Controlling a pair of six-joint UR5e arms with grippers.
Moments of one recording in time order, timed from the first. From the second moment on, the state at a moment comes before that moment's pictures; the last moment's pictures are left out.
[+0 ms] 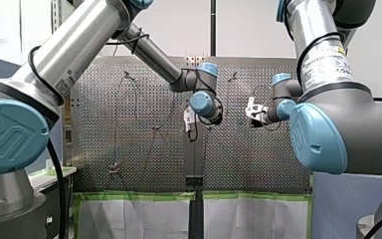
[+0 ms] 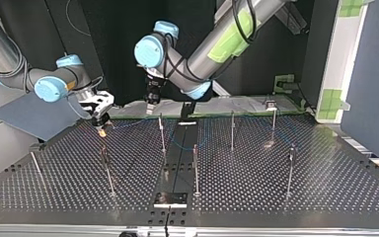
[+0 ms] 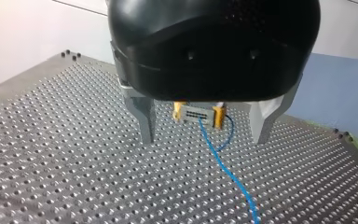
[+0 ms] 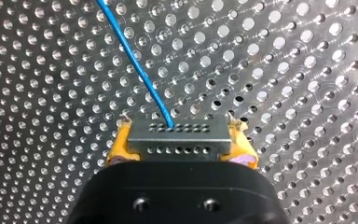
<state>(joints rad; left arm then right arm) -0.72 -2.16 -1.43 -2.87 -1.96 -1.82 1.76 -1.01 1.55 -0.34 1.17 1.81</state>
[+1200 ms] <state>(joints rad) -0.79 -2.43 -1.12 -3.07 -2.11 -1.89 1.76 -1.01 1.55 -0.34 1.16 1.82</state>
